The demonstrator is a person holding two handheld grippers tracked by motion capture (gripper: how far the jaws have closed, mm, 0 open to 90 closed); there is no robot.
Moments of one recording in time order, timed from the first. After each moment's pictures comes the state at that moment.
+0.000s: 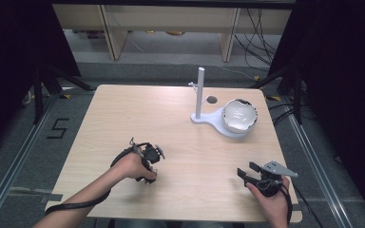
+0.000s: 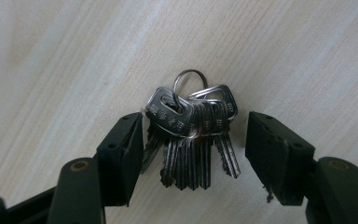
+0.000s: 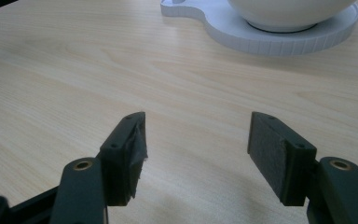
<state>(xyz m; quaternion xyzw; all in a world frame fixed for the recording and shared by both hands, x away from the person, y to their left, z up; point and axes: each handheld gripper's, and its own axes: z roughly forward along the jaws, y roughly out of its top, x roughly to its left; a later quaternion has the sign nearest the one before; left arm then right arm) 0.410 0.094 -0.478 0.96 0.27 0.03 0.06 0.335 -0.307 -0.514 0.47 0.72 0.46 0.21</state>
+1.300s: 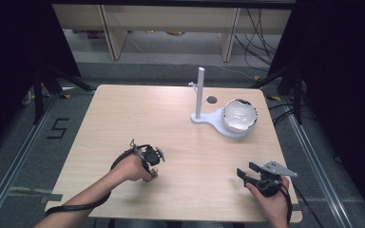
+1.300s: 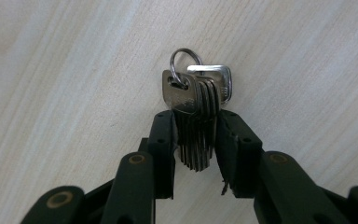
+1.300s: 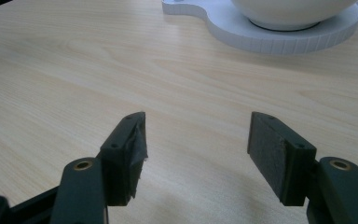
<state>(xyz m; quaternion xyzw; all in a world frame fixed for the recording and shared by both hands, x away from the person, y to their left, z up) 0.405 0.093 -0.477 0.96 0.26 0.03 0.05 0.336 -0.306 -0.515 0.47 0.72 0.47 0.20</state>
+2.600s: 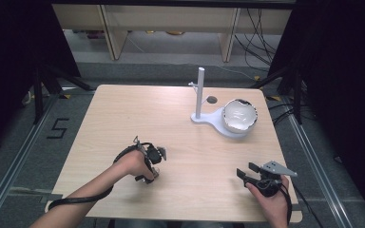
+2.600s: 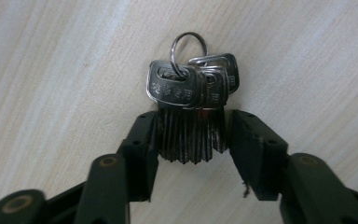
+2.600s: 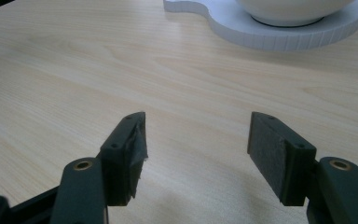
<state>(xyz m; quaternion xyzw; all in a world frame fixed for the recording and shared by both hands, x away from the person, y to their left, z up) 0.414 0.087 -0.479 0.96 0.26 0.00 0.01 0.333 -0.304 -0.513 0.49 0.72 0.46 0.18</state>
